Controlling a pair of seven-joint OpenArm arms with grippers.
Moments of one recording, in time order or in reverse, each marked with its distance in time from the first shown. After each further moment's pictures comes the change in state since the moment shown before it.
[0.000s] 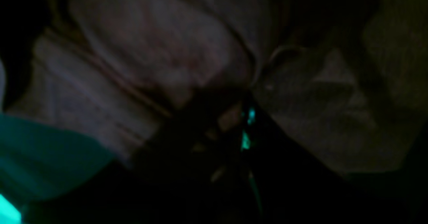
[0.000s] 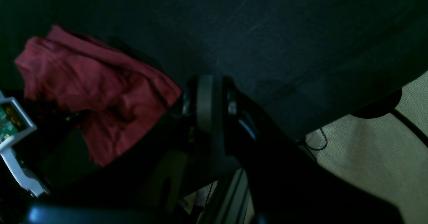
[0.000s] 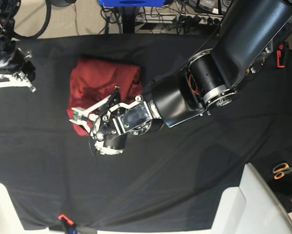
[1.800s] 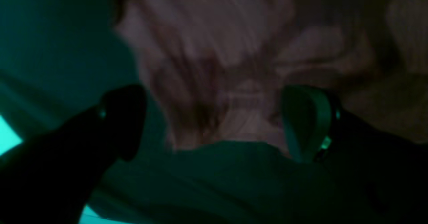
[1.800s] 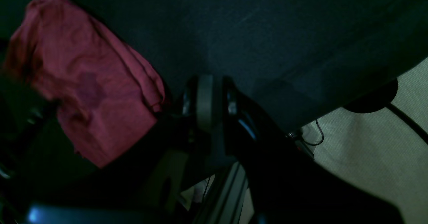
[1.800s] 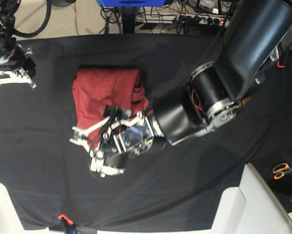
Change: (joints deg) left arm -5.9 -0.2 -0.3 -0.2 1.3 0.0 -1.2; right arm -1.3 0.0 0.0 0.0 0.0 0.0 0.0
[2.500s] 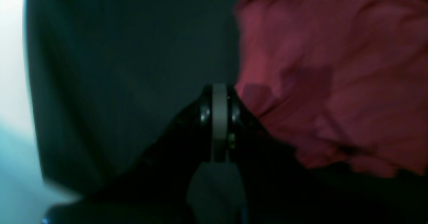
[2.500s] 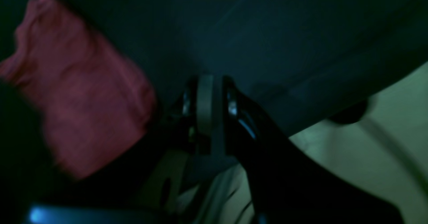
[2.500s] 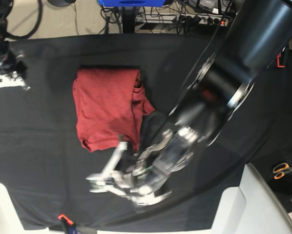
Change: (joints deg) left arm 7.8 -5.6 -34.6 15.8 4.9 -0.2 7.9; right arm 0.6 4.5 -0.3 0.0 -4.0 0.1 0.5
